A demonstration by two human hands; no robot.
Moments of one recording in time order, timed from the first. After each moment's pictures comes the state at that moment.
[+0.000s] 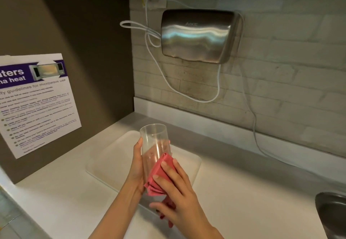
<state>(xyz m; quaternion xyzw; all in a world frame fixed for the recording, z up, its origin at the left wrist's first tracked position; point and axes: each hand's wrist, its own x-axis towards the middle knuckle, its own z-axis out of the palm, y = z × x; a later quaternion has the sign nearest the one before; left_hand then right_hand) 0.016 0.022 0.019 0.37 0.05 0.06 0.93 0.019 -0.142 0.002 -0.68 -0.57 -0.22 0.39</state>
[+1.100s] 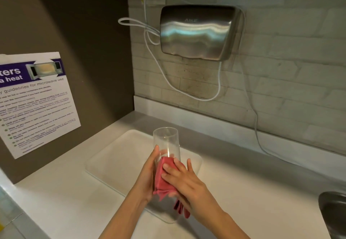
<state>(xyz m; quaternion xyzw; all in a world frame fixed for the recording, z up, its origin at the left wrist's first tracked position) 0.014 -0.002 0.008 0.45 0.15 0.06 0.88 0.056 -0.158 0.007 -0.68 -0.61 -0.19 0.35</state>
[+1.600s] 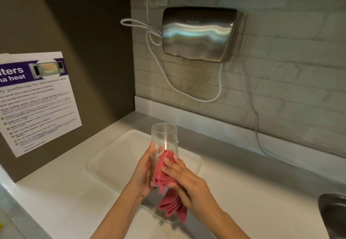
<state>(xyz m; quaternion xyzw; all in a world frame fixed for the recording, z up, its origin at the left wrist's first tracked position) 0.013 0.013 0.013 0.43 0.10 0.06 0.89 0.041 -0.155 0.028 -0.70 -0.57 -0.09 0.42</state>
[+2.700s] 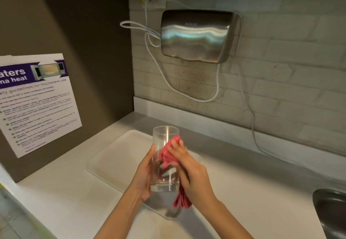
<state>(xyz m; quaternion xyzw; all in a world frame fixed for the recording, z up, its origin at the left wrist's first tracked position) 0.001 0.003 0.014 0.47 0.11 0.08 0.87 0.035 -0.144 0.049 -0.72 -0.48 -0.11 0.49</state>
